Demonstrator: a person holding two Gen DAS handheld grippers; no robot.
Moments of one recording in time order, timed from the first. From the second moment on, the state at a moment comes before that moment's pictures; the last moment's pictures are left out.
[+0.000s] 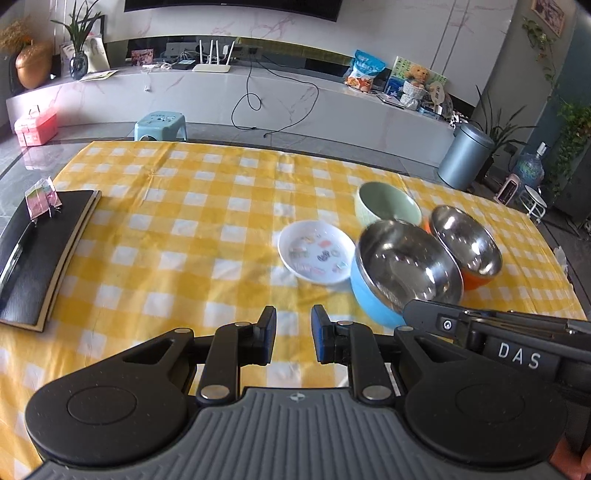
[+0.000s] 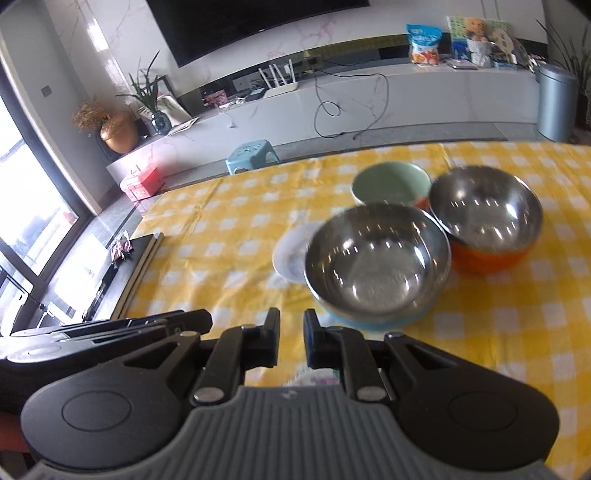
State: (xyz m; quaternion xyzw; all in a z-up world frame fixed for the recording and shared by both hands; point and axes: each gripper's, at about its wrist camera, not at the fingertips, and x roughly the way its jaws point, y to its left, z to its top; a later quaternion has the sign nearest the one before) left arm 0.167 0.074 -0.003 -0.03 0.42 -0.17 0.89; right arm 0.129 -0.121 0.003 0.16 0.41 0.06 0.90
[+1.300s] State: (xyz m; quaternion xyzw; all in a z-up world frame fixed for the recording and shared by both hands) left arm 0.304 0.052 -0.080 -0.07 0.52 -0.13 0.84; right arm 0.345 -0.108 -0.049 0.00 0.57 0.10 0.82
